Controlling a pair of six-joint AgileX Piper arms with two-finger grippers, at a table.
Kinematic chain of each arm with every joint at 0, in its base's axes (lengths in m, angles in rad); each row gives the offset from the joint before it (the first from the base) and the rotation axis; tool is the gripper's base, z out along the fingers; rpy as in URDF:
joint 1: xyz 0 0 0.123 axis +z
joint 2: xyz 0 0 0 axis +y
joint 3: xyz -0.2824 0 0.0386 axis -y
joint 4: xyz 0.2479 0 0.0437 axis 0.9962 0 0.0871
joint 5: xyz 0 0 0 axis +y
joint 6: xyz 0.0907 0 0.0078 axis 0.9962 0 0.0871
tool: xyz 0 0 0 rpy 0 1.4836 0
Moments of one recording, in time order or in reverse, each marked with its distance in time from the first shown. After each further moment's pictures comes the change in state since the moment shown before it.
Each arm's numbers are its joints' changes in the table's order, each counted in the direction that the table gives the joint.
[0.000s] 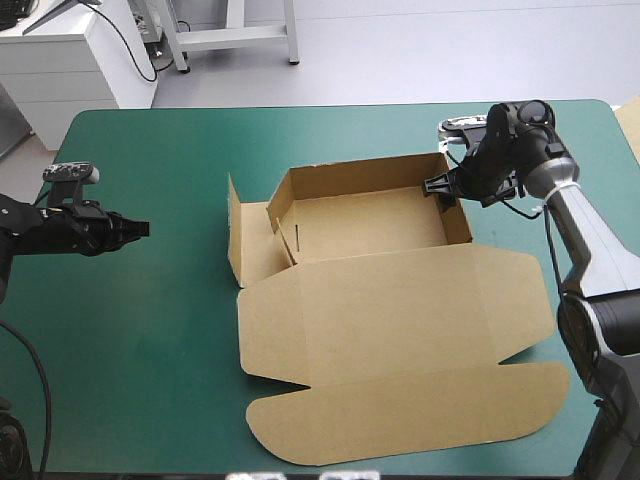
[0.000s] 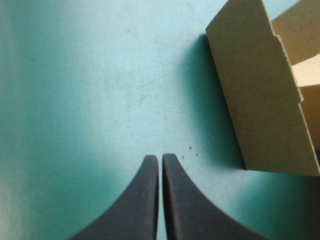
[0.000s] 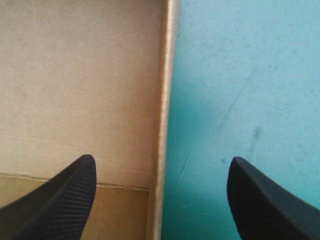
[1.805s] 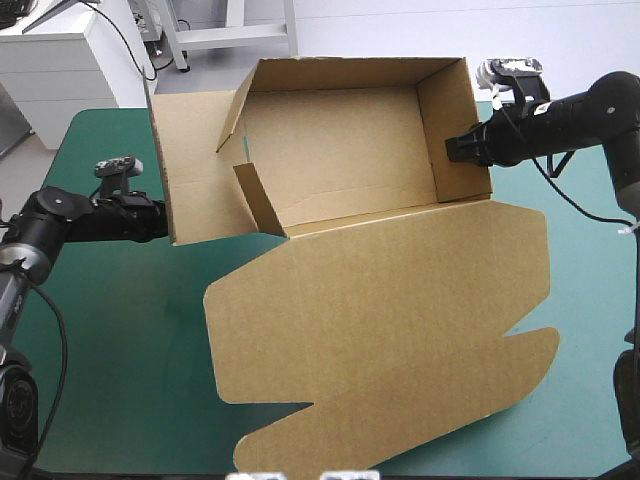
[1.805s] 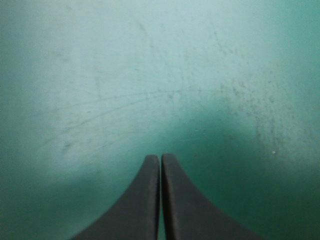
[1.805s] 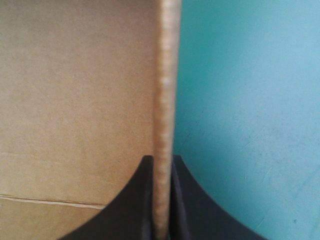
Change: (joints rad) left arm -0.162 0.153 -0.012 -0.203 -0.154 0.007; right arm -0.161 -0.274 0.005 0.522 -0.009 -0.330
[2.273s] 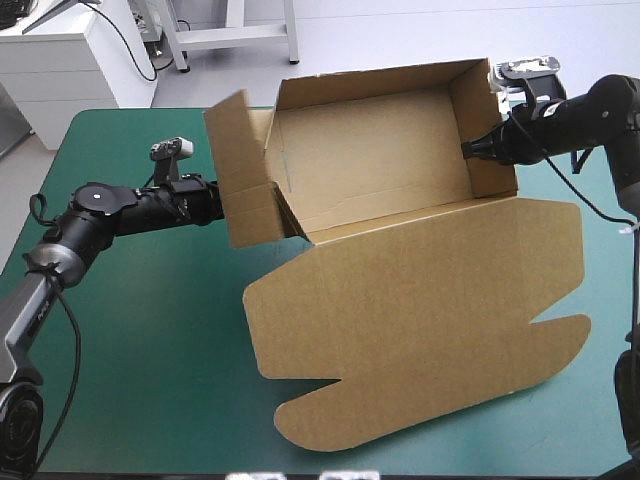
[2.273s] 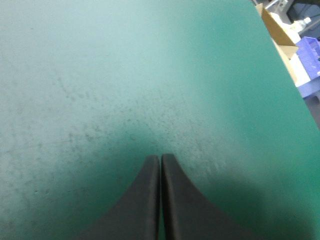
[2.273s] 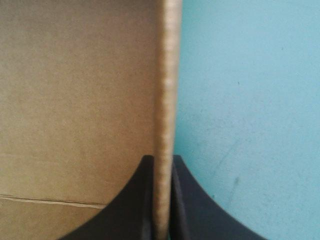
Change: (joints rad) left arm -0.198 -0.025 0.000 -0.370 -0.033 0.154; right arm 0.000 -0.001 0.000 -0.235 -0.051 0.035
